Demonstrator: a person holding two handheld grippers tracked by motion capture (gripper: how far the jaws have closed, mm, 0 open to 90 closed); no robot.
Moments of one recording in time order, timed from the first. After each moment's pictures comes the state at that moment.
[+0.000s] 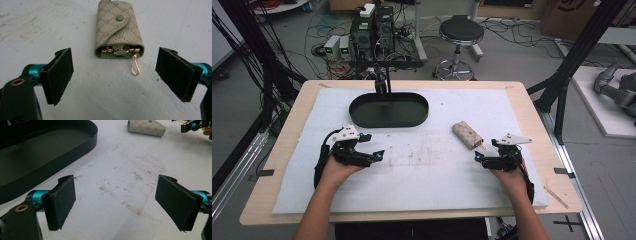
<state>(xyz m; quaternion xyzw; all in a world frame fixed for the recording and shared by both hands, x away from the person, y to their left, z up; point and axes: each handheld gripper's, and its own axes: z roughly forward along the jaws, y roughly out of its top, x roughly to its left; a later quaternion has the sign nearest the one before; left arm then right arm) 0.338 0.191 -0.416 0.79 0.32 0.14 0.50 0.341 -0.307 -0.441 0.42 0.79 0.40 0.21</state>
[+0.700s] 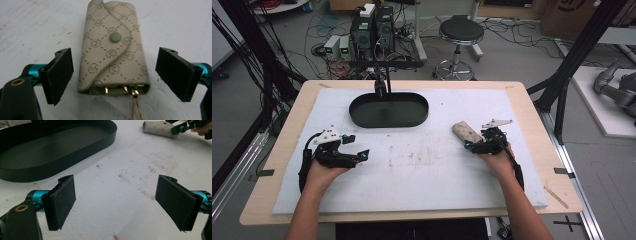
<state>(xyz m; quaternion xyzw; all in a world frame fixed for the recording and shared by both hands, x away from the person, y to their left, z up) 0.327 0.229 -0.417 0.77 0.35 0.16 0.50 0.401 -0.277 -0.448 0.43 0.82 0.35 0.18</state>
